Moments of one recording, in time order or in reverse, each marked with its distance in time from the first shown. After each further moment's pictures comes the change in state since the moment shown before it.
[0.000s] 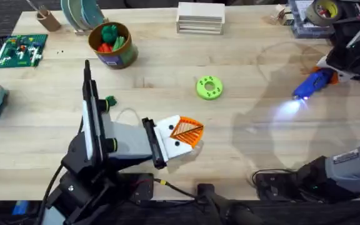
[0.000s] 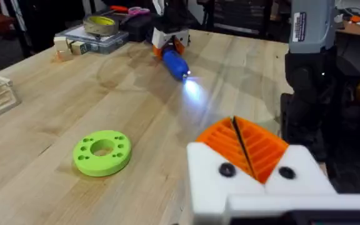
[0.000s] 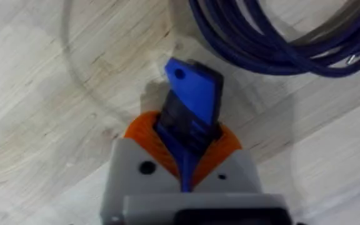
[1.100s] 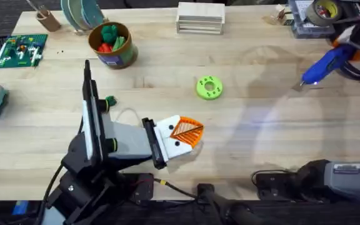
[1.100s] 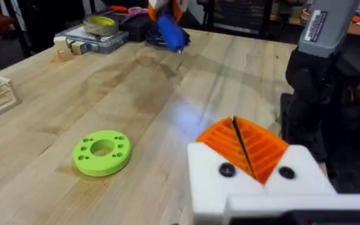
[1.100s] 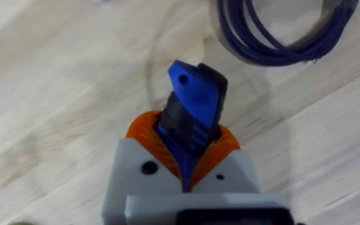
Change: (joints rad) left arm 0.000 0.000 0.000 0.000 0.000 0.000; right arm 0.055 -0.312 0.012 -0.088 -0.030 0.000
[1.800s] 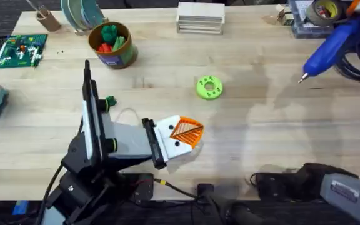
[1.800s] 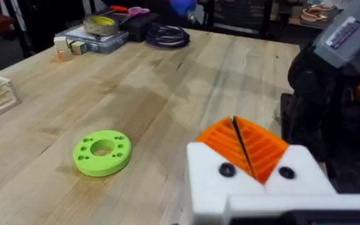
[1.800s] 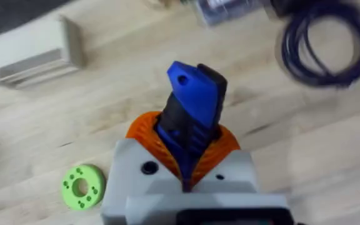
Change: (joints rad) left arm 0.000 0.000 0.000 0.000 0.000 0.000; right arm 0.199 -0.435 0.000 -0.106 -0.042 0.009
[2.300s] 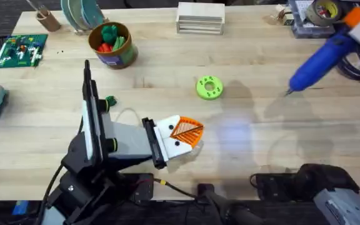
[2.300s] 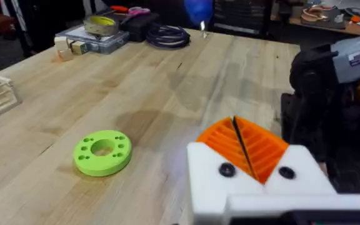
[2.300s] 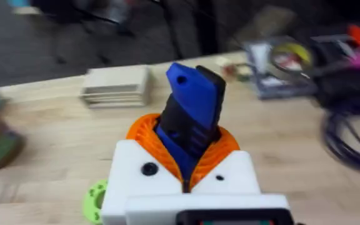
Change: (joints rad) left arm 0.000 0.000 0.000 0.000 -0.002 0.000; right arm 0.094 -0.585 -0.509 0.428 -0.123 -0.071
